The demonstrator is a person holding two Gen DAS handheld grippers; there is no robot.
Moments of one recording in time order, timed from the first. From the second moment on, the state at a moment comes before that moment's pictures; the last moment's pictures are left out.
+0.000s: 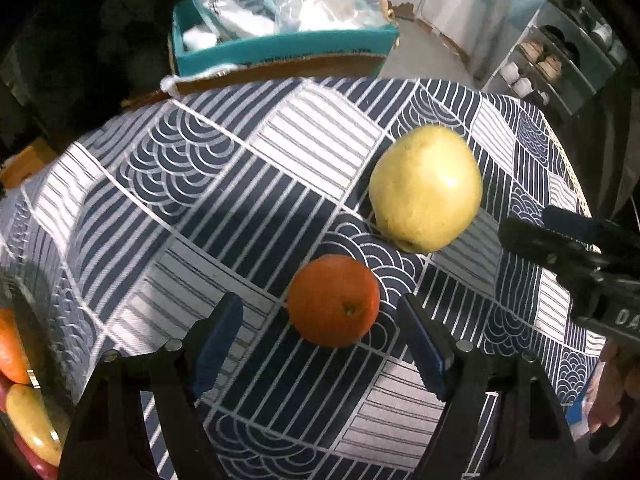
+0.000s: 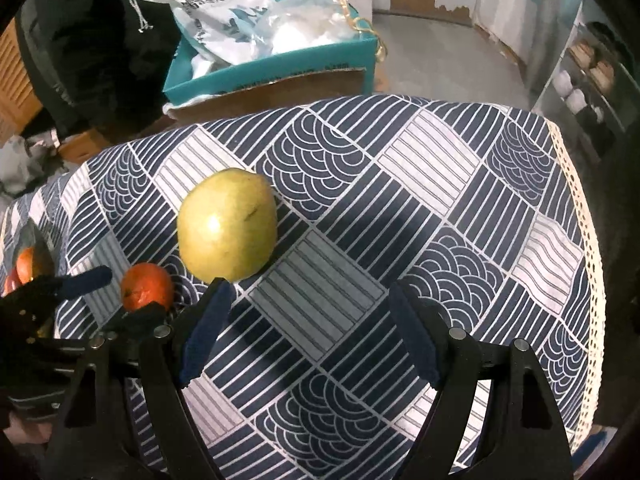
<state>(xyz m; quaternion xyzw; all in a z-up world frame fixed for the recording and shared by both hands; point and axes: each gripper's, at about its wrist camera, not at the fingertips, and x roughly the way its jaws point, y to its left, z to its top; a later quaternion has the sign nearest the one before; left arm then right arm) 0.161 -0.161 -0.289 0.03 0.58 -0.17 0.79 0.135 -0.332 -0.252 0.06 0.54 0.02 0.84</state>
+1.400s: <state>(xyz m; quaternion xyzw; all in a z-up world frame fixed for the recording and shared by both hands) 0.165 -0.103 -0.251 -0.01 0.53 -0.15 0.83 0.194 -0.274 -0.295 0.05 0.57 0.05 0.82</state>
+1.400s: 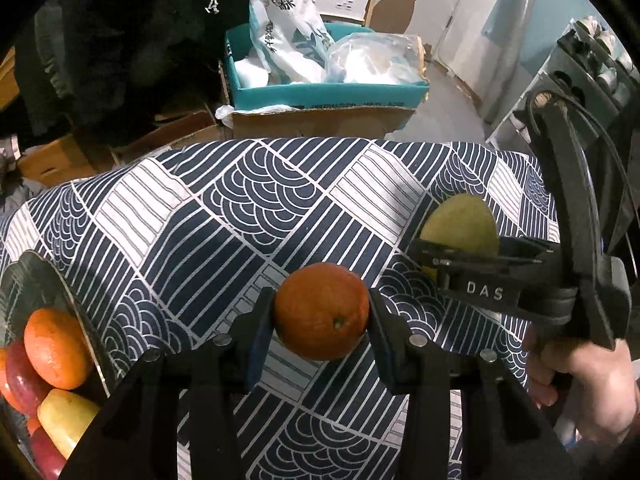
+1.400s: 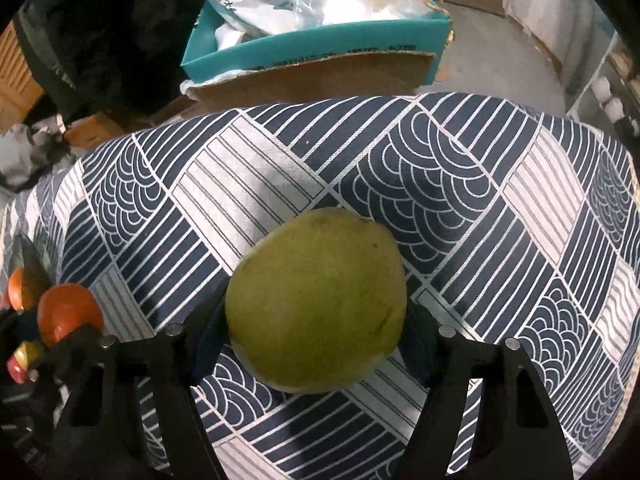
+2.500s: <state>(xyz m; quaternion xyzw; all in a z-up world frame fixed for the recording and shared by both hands) 0.099 -0.060 -0.153 -0.03 0.46 -0.14 0.87 0.118 -0.244 -0.170 0.01 0.45 0.09 0.89</state>
